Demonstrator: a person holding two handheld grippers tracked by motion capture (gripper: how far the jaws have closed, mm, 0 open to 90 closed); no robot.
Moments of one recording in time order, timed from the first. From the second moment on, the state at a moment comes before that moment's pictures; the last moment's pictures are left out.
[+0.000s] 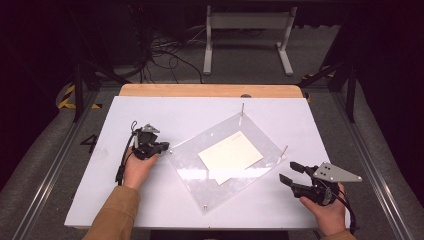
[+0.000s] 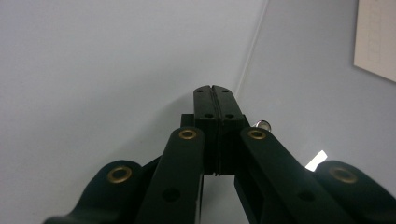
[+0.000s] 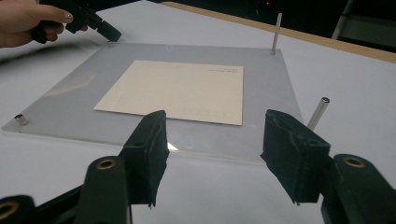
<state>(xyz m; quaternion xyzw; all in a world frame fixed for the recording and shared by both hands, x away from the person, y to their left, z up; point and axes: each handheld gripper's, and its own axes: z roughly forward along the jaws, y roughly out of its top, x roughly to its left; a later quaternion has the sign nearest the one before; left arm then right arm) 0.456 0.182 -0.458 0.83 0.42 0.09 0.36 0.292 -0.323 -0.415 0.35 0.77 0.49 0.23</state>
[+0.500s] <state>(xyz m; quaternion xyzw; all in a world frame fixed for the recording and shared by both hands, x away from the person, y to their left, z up) 0.446 0.173 -0.454 0.85 0.39 0.02 0.35 0.291 -0.327 -0.415 0.35 0.77 0.49 0.22</state>
